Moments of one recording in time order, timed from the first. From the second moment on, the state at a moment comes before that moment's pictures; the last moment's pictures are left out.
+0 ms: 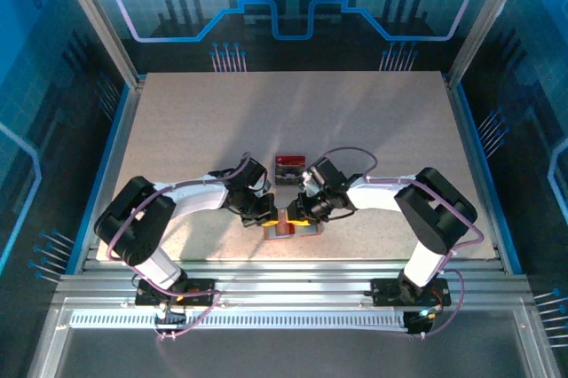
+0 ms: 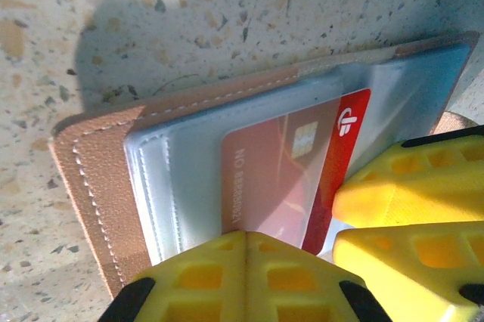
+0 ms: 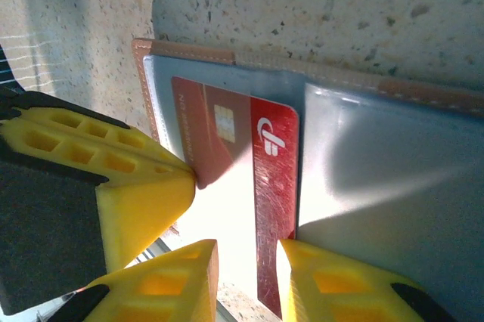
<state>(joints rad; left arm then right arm) -0.59 1.61 0.76 -0.38 0.52 -0.87 0.69 1.71 0.79 -0.15 -0.64 0.80</state>
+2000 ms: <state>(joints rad) -0.56 1.61 0.76 -0.40 0.52 -0.82 0.67 1.72 0.75 -0.08 -0.68 0.82</state>
